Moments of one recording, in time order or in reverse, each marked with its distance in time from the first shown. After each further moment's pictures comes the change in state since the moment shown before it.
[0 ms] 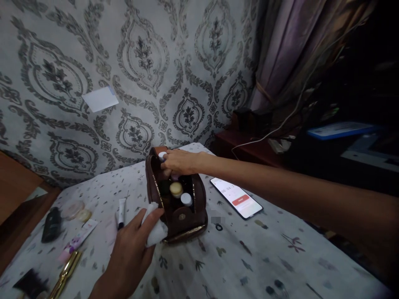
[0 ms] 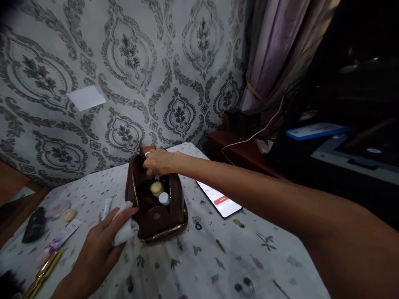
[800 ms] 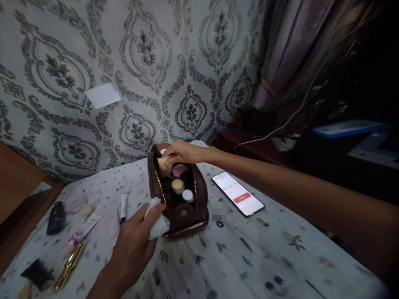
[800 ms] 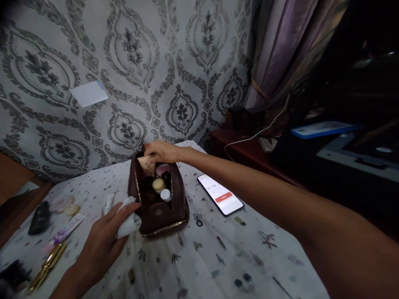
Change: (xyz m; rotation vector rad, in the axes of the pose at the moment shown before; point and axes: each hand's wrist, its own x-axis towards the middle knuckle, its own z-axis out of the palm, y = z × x) left_hand 0.002 0.003 0.000 -0.128 -0.062 -0.105; right_hand 0.000 0.024 0.008 0.655 0.324 -0.005
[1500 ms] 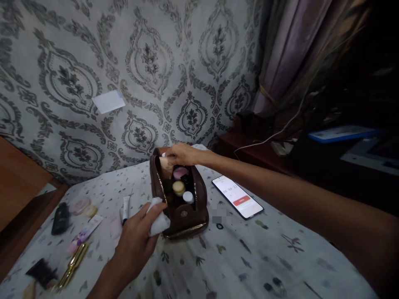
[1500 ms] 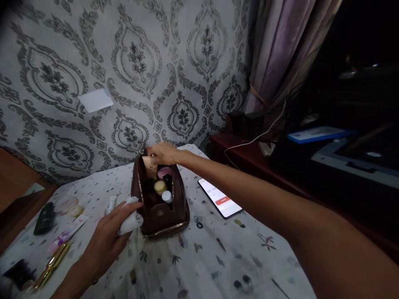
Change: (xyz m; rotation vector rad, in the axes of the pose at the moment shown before) left_hand 0.006 0.005 -0.007 -0.093 -0.005 -0.041; right_hand 0.003 -0.013 -0.001 -0.370 -0.047 0.217
